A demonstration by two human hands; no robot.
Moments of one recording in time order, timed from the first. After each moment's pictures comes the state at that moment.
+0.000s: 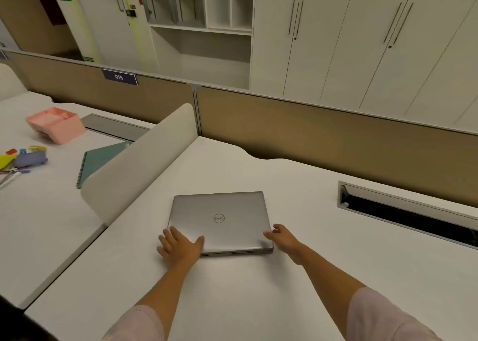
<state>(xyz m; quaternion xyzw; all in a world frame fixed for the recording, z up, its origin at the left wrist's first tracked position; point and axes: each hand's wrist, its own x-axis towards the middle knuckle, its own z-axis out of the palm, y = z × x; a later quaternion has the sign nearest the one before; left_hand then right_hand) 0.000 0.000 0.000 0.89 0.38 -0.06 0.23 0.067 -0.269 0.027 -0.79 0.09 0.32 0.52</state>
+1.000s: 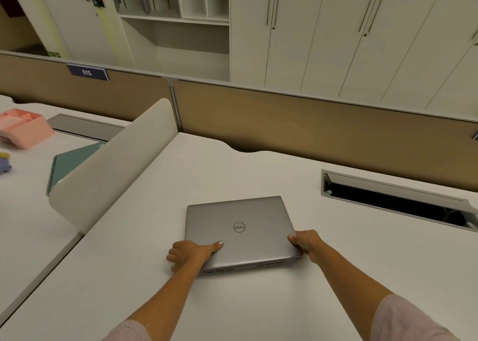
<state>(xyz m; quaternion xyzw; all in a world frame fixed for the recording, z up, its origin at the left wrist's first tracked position) 0.009 -0.058 0.020 0.81 0.48 -0.14 0.30 0.072 -0.346 0.006 -0.76 0.31 0.22 0.53</state>
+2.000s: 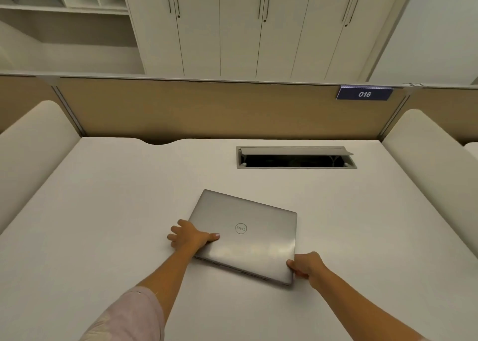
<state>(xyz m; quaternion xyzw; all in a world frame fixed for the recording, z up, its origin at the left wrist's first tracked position) 0.000 -0.238 0.017 0.92 0.23 -0.20 0.26 -0.124 -0.508 0.010 -0.71 0.49 0.18 0.47</state>
